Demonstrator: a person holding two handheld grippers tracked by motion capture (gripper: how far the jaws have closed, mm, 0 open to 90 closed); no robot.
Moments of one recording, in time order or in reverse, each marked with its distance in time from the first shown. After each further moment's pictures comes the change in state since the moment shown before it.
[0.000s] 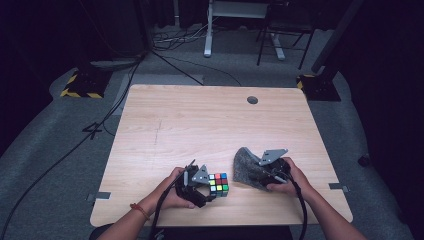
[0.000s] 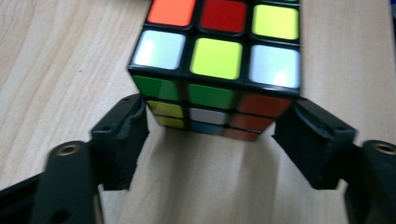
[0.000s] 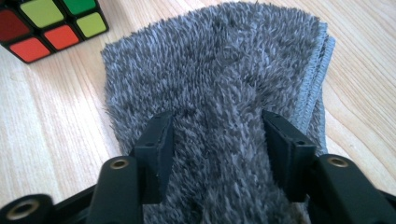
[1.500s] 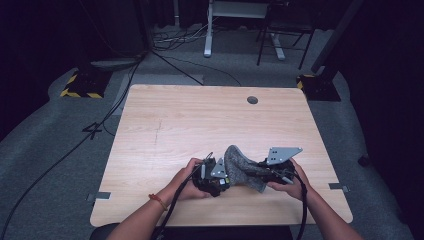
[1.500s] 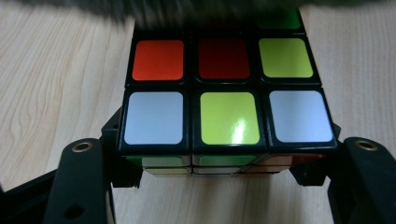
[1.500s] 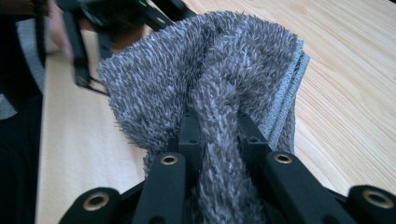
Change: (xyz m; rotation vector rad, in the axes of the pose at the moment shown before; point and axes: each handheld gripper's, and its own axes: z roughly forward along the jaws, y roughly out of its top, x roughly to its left) left arm 0.007 0.049 0.027 0.006 0.068 0.116; right arm 0.021 0.029 -0.043 -0.293 0.144 -0.033
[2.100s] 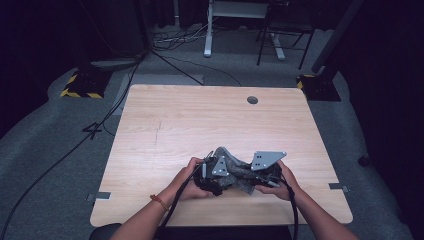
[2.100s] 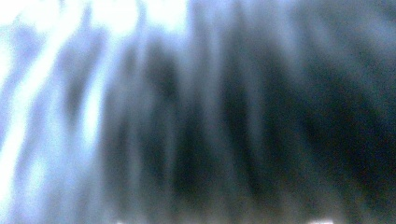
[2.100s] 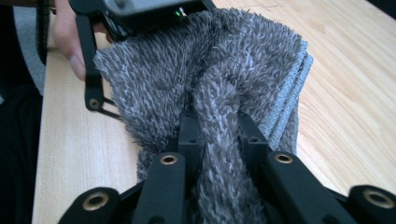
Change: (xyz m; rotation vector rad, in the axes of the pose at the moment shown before) left arm 0.002 0.001 -0.009 -0.032 0.009 -0.042; right arm 0.020 0.020 0.021 0.027 -0.027 -0.100
